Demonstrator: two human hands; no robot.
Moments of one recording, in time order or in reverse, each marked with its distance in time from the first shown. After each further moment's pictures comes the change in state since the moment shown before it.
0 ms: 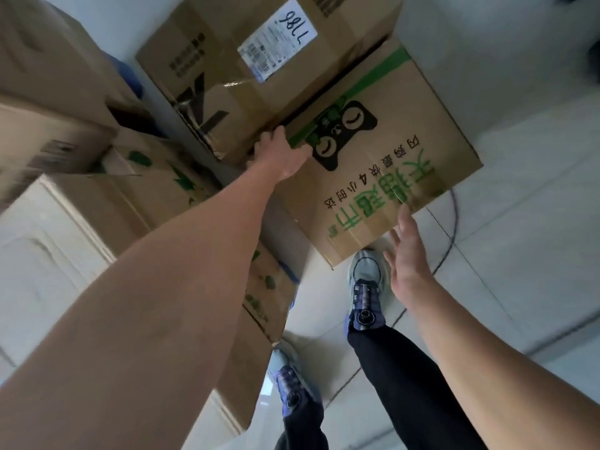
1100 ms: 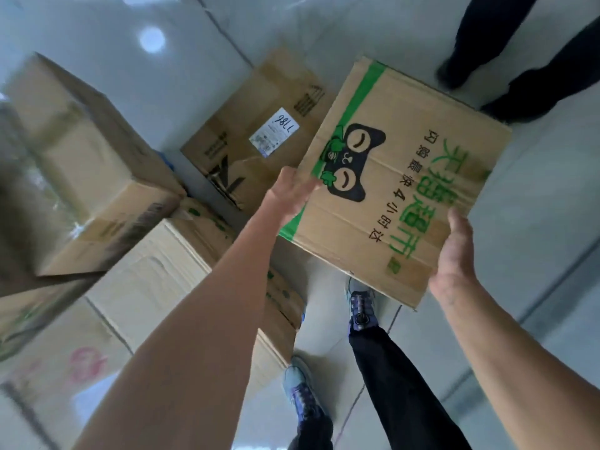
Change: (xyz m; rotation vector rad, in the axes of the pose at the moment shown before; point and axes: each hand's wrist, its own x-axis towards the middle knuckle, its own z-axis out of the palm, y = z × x) left_hand -0.184 0.045 -0.077 -0.404 -0.061 0.197; right_hand -0.134 -0.100 -0.059 0.214 0.375 -0.081
